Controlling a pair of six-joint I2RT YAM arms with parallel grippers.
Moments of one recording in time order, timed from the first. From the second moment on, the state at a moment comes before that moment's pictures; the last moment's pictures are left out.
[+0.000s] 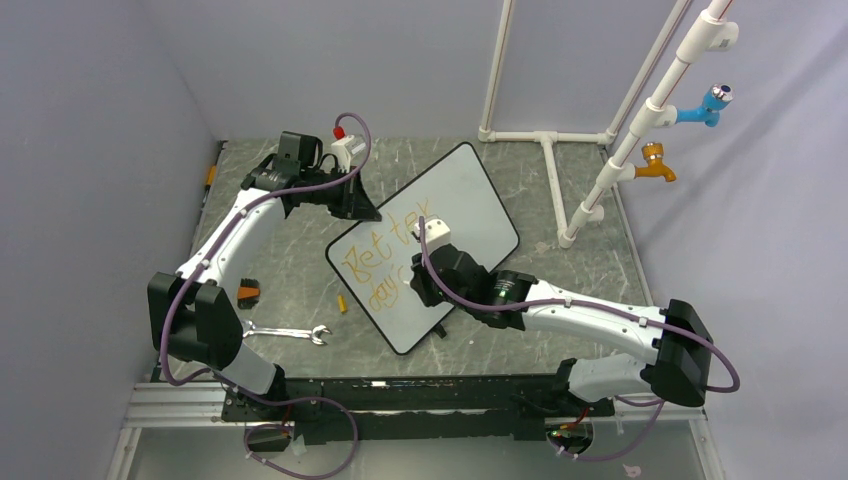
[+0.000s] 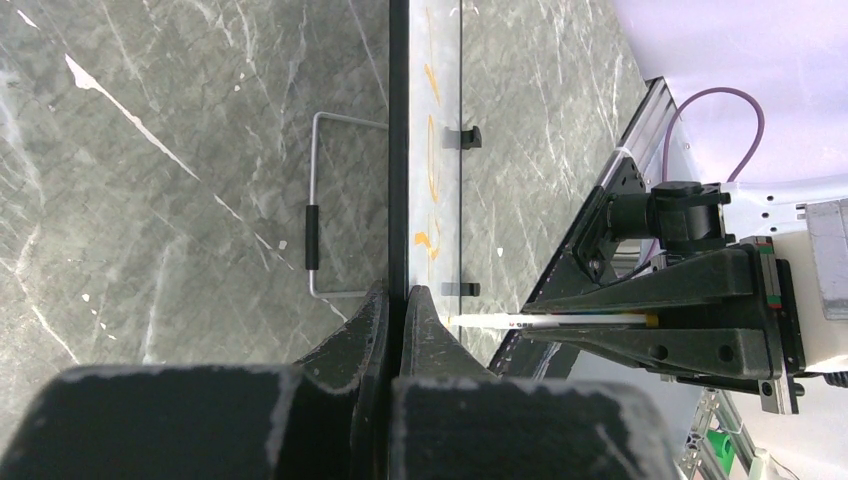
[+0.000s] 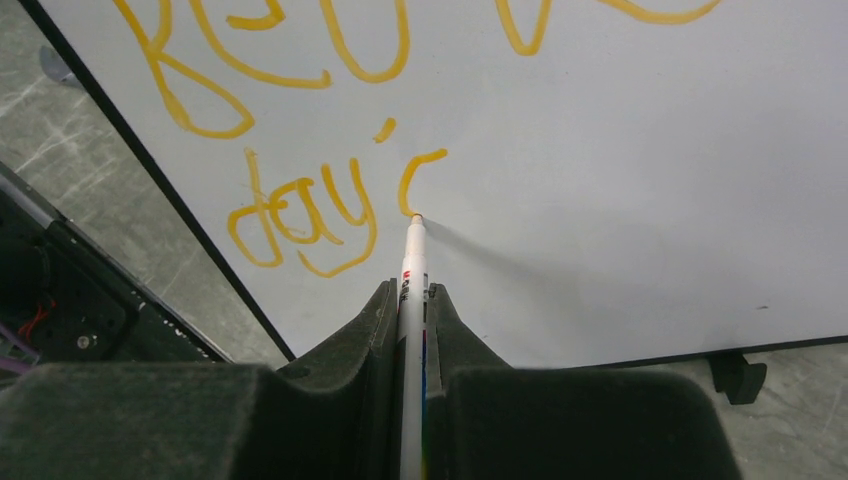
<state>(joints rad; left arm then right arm) -0.26 1.53 1.38 -0.63 0.82 -0.10 1.10 1.27 0.93 -0.26 0.30 0.42</state>
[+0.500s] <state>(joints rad) -0.26 1.53 1.38 -0.63 0.81 -0.10 1.10 1.25 0.90 -0.31 0.35 0.43</state>
